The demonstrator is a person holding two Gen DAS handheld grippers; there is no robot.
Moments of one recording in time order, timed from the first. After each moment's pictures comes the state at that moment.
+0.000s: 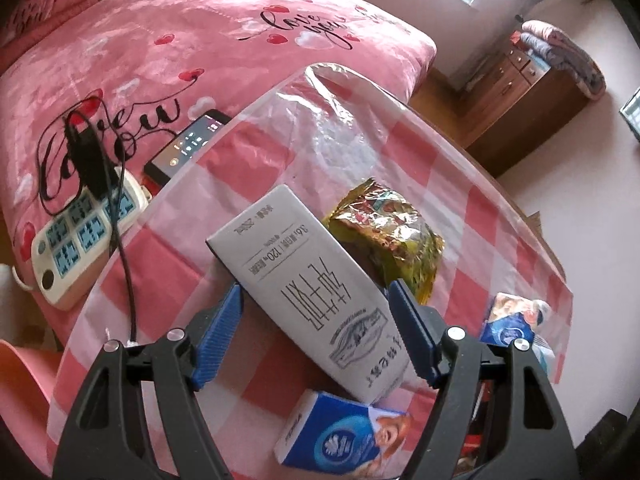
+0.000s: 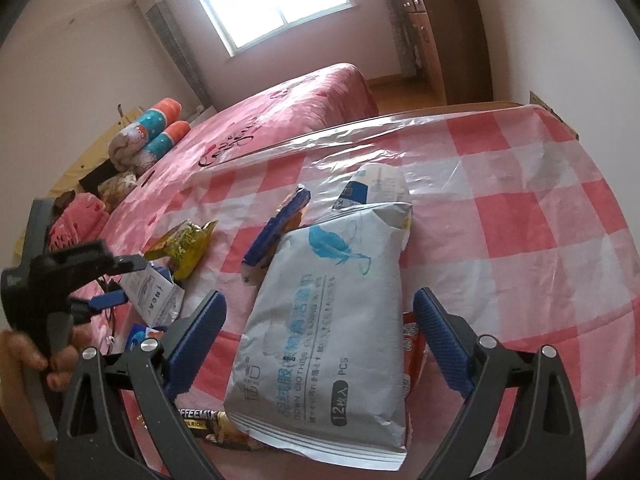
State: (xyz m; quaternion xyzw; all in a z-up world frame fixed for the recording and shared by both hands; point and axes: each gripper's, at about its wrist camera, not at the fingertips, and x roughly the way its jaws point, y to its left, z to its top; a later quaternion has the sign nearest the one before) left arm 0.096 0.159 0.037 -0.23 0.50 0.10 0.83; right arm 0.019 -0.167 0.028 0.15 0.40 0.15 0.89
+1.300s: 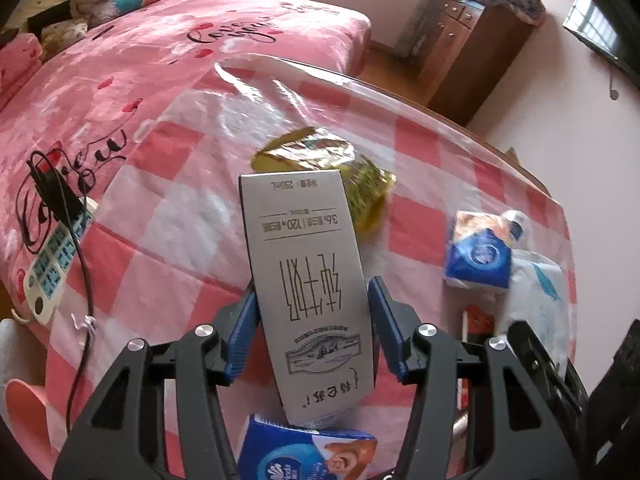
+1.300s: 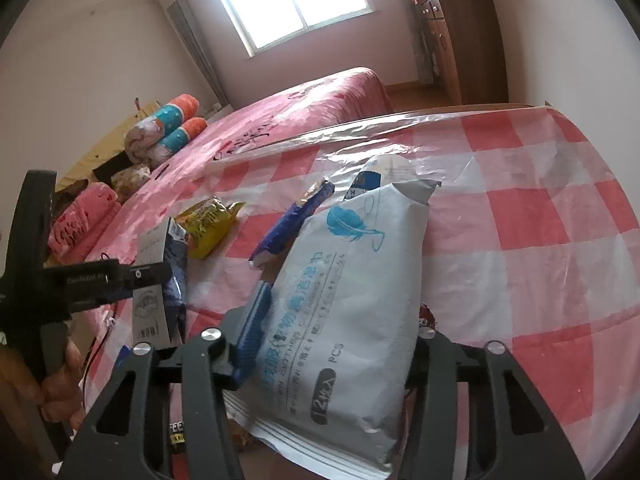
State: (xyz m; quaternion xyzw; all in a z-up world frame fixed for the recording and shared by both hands) left arm 0.066 0.088 0.041 -0.13 0.50 0.02 0.86; right arm 0.008 -0.165 0.020 0.13 0.38 0.18 0.90
